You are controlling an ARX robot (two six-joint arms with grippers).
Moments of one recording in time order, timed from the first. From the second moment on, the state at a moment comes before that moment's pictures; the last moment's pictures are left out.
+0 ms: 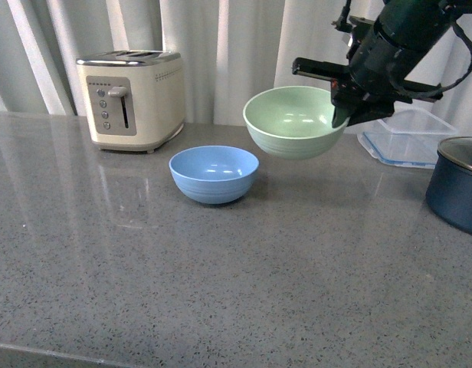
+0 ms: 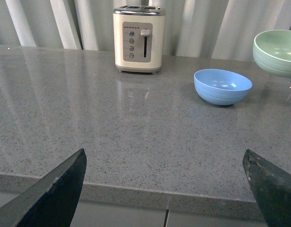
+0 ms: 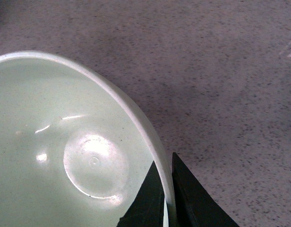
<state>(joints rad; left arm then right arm) 0.00 0.00 0.02 0.00 0.00 0.00 0.24 2.15 2.00 -0.65 0.00 0.28</state>
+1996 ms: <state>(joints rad) 0.00 0.00 0.02 0.00 0.00 0.00 0.38 2.48 2.40 -0.74 -0.11 0.24</state>
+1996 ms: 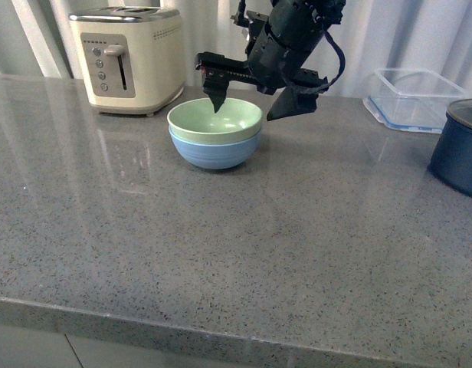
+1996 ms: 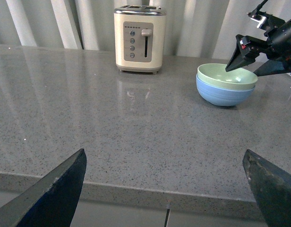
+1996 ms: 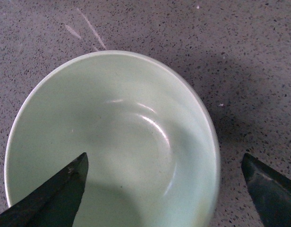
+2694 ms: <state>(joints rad) 0.00 0.00 0.02 0.00 0.00 0.00 -0.03 1.60 1.33 -0.39 -0.17 0.10</state>
